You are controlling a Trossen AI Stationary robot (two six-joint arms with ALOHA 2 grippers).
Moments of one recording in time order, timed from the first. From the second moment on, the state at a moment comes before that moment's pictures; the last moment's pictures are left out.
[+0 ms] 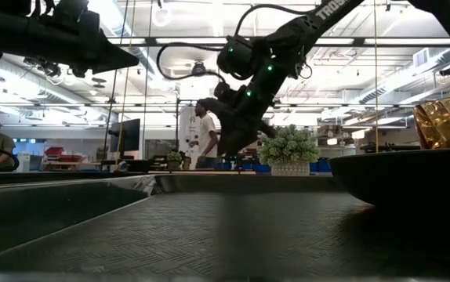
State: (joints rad) left arm -0.20 0.79 0.16 0.73 -0.84 0.12; right arm -0.27 1.98 1.37 -0.32 0.16 0.42
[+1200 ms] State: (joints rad) left arm -0.20 0.79 0.16 0.48 -0.80 -0.12; right arm -0.19 2.13 1.61 -0.70 0.27 0.49
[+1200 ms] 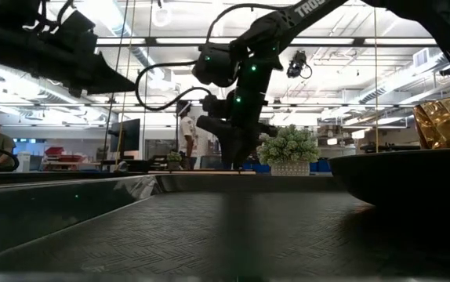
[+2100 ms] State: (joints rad) left arm -0.20 0.79 0.16 0.45 -0.80 -0.19; right arm -0.20 2.16 1.60 -0.67 0.24 0.52
